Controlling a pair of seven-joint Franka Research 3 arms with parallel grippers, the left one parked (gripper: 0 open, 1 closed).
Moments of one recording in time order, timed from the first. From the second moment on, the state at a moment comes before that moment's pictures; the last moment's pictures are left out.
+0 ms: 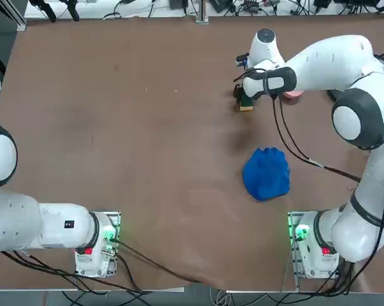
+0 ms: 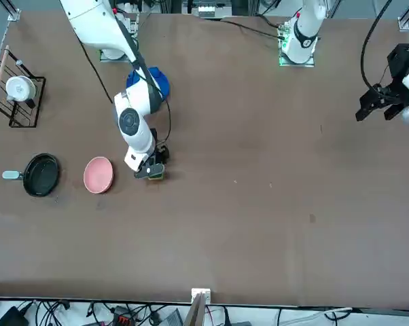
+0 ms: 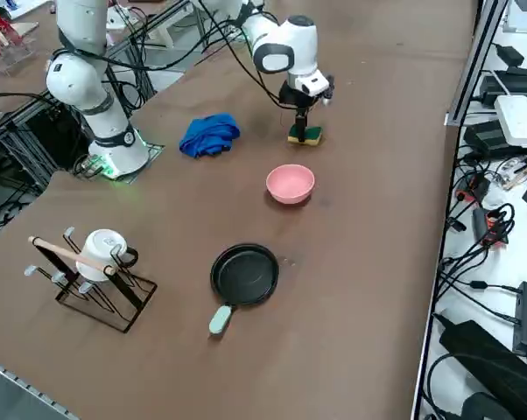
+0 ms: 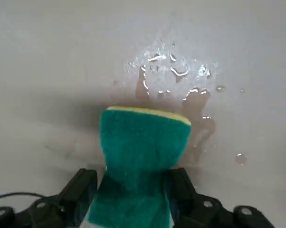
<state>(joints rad) 0.46 0.53 0.02 -1.98 0.01 2.51 0.25</state>
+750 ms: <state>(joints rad) 0.41 0.45 -0.01 -1.97 0.01 2.37 0.23</state>
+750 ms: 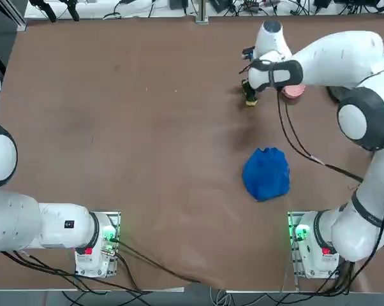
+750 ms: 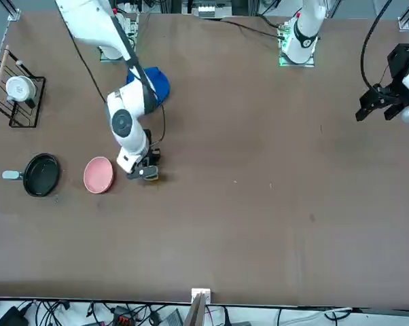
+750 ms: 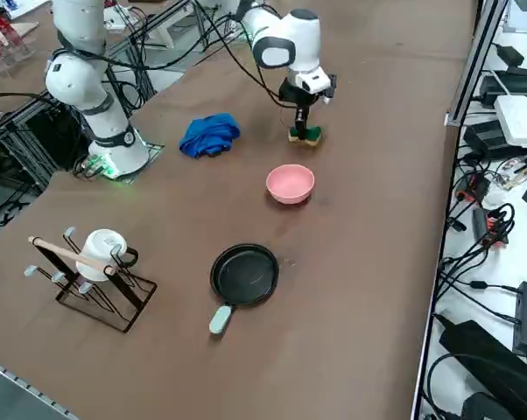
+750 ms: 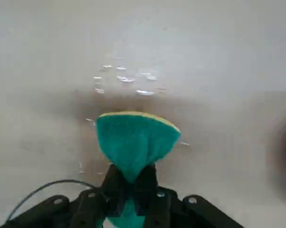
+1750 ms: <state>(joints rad) 0.07 0.39 -0.02 -1.98 0.01 2.25 -0.24</state>
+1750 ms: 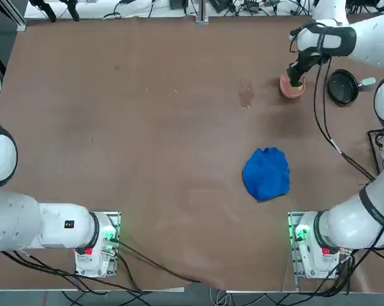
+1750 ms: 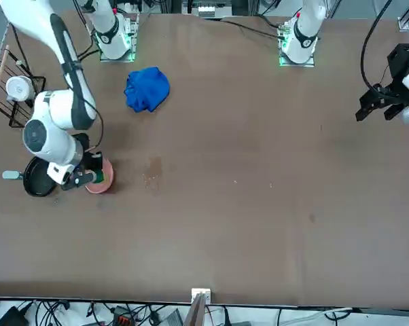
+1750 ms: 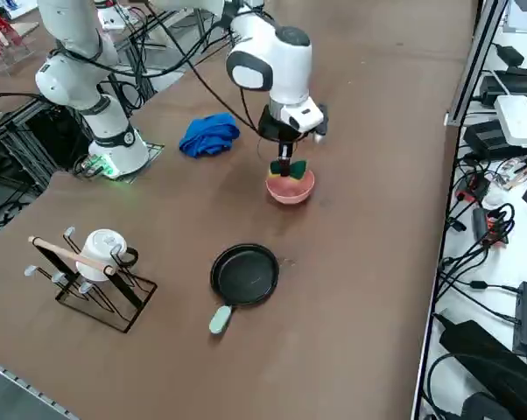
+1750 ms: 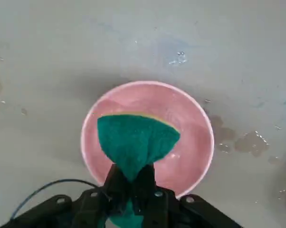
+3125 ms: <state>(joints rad) 0.04 0.50 -0.01 -1.89 0.01 2.21 -0.24</state>
